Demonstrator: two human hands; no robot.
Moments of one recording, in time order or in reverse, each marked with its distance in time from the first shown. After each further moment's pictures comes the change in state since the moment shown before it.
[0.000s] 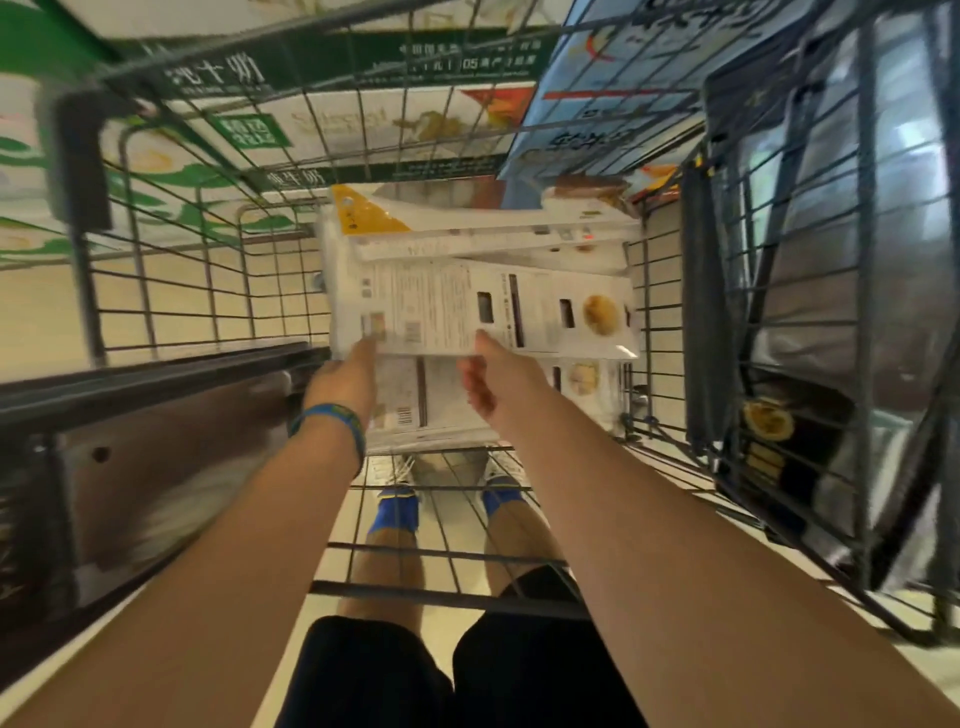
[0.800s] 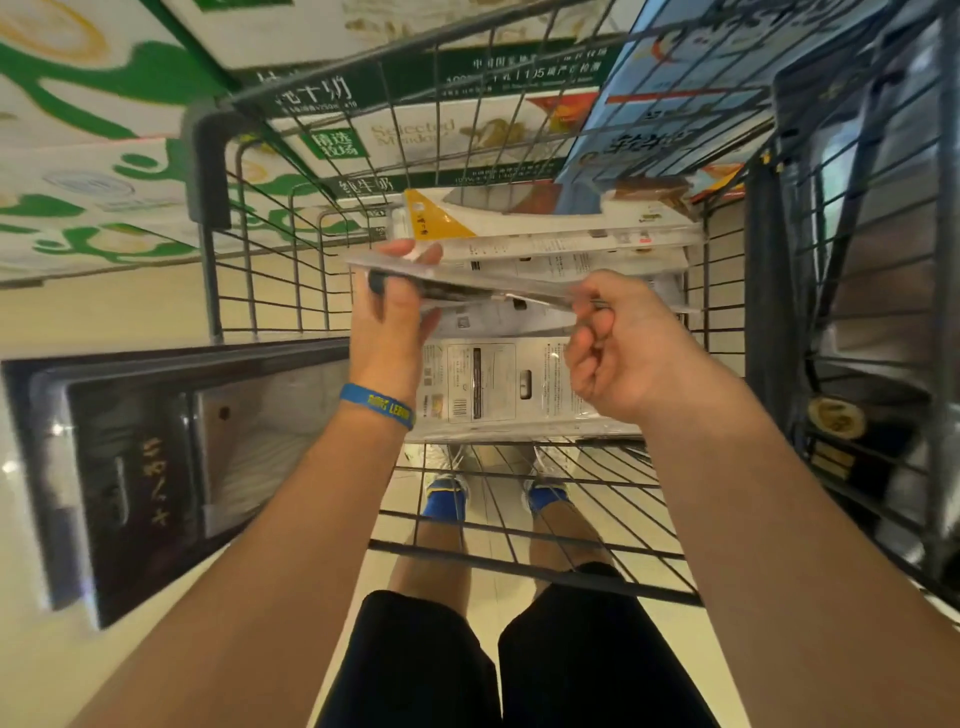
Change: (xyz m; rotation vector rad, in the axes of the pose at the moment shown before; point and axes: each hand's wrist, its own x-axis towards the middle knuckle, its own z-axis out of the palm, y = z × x) left_hand -0.038 0.033 -0.023 -0.513 -0.232 0.551; right_hand -0.104 -0.057 -0.028 0.106 -0.109 -0.061
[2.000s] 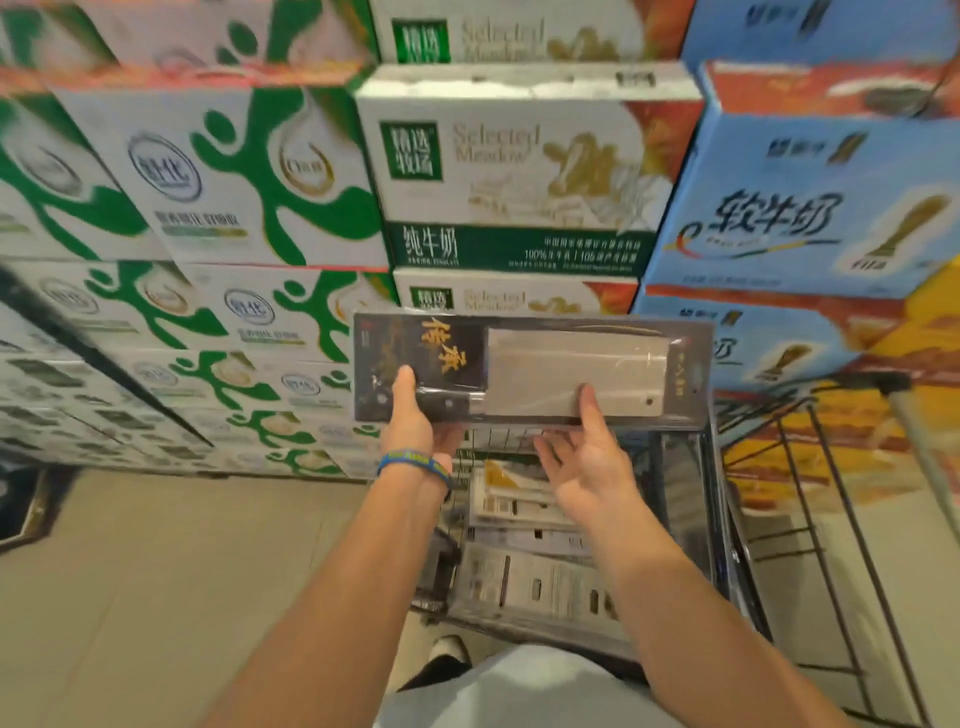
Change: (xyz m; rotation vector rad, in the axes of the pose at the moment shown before) left_hand -0.186 0.260 0.011 -0.655 0.222 0.008; right_hand -0.269 -0.040 0.041 0.409 -0.478 -0.461
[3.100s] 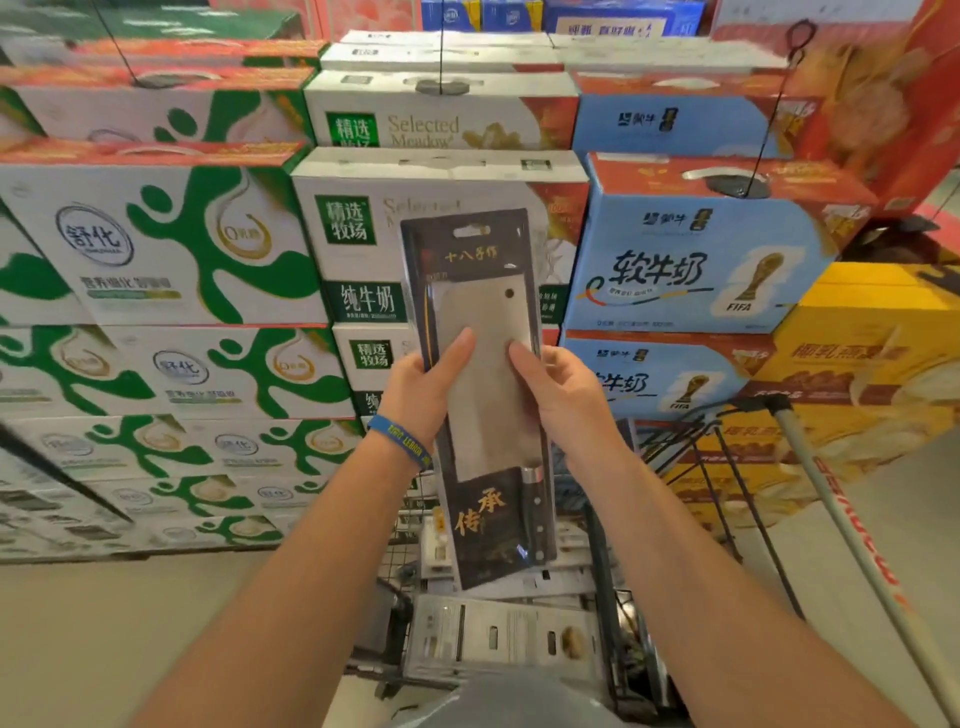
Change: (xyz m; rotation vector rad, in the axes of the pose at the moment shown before) left_hand -0.044 0.015 0.076 0.591 -0.623 0.403; right_hand -0.026 -0.080 0.033 -0.898 -0.160 -0.536
